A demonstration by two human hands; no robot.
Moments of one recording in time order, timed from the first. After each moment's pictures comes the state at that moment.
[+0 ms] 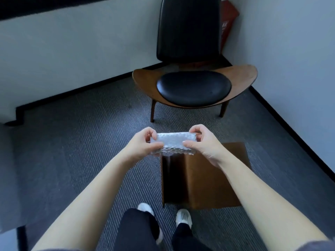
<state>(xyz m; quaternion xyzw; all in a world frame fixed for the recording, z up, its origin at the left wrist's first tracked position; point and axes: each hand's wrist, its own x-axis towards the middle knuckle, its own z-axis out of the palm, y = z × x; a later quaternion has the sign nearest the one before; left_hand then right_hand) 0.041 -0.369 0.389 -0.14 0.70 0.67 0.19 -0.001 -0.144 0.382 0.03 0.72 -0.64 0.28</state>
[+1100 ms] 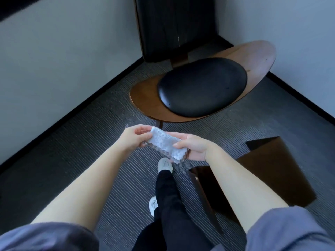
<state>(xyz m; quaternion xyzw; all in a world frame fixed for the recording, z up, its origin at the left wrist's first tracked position) -0.301 -0.612 0.262 -0.15 0.72 0.59 0.35 -0.261 -0.385 0.247 0.14 0.41 -0.76 0.48</state>
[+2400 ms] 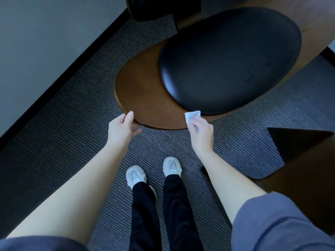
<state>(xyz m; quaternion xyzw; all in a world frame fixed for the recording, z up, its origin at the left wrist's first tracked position) -0.458 -0.621 0.041 -0.31 0.68 0.60 0.27 -0.370 -0.402 -0.026 0.30 0.89 -0.32 0.07</state>
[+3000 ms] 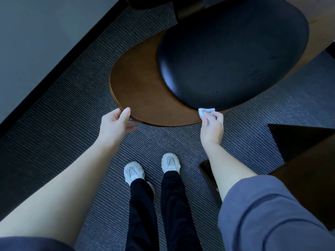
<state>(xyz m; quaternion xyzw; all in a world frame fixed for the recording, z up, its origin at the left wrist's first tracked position) -0.461 -0.632 0.040 -0.23 0.72 0.58 0.30 -0.373 -0.374 -0.051 0.39 0.88 -0.28 0.02</state>
